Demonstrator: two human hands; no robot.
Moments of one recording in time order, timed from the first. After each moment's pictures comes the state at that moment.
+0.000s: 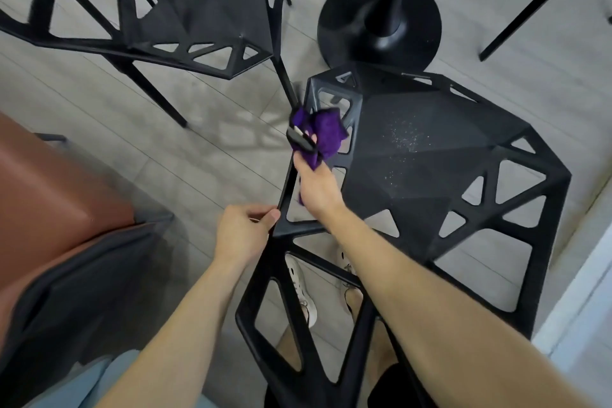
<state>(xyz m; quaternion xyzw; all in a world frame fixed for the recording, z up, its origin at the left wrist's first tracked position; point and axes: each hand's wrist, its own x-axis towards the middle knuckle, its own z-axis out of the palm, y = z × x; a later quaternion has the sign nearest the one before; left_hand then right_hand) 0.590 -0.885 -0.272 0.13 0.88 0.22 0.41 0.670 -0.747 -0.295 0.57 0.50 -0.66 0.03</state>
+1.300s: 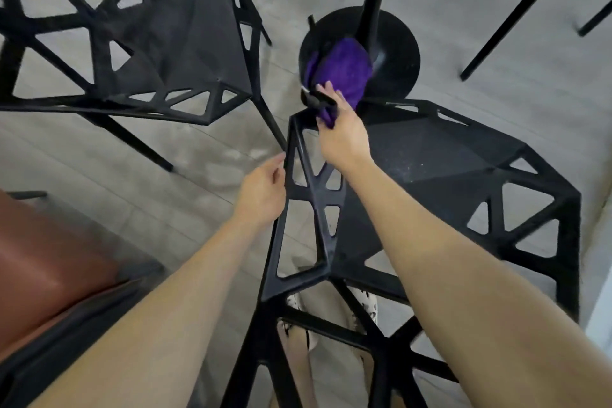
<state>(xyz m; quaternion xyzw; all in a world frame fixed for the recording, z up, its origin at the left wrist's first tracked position) 0.538 -0.750 -0.346 0.33 0.85 0.19 0.37 0.647 -0.600 -0.340 0.51 0.68 -0.51 -0.13</state>
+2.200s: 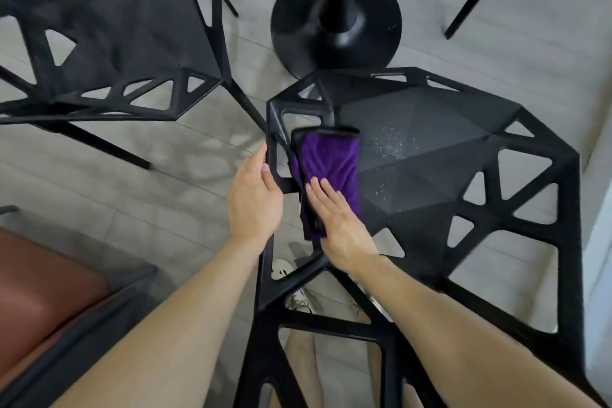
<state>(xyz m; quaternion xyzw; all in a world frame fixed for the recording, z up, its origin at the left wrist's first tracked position) 0.562 -0.760 -0.372 0.35 0.87 0.23 0.25 0.756 -0.743 -0.430 0.38 0.82 -0.41 0.05</state>
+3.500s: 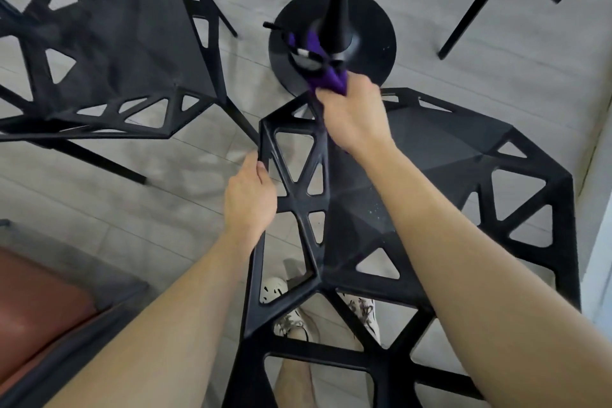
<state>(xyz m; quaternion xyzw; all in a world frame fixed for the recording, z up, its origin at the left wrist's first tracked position) 0.551 -0.723 -0.380 0.30 0.88 0.20 0.31 0.672 -0.563 -0.280 0.57 0.63 -0.51 -0.17</state>
